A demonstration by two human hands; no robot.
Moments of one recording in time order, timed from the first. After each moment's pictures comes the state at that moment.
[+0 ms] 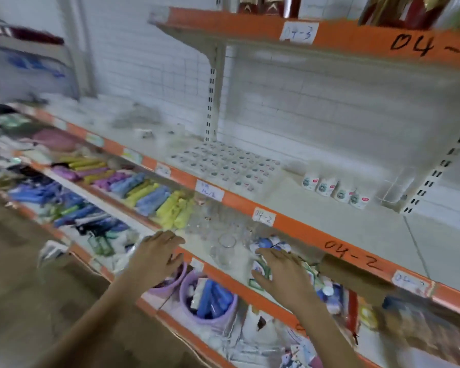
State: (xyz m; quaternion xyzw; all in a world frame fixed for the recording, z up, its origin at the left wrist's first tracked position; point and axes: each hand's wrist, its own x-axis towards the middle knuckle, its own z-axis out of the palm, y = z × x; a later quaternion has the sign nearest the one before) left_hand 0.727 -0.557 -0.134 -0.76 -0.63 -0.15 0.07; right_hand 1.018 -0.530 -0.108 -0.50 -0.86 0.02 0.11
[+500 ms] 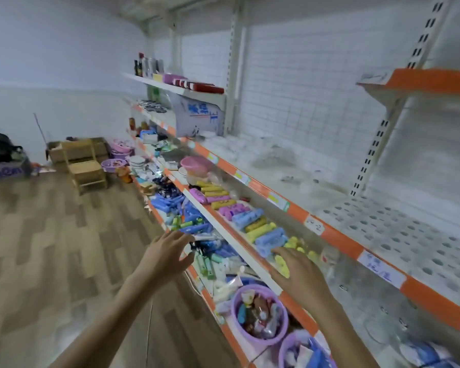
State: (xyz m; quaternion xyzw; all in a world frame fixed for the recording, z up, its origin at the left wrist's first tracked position) left_hand 0.428 -0.641 -0.092 -0.56 -0.80 -0.20 0.09; right_hand 0.677 -0.491 -0.078 -0.34 -0.92 0.09 0.16
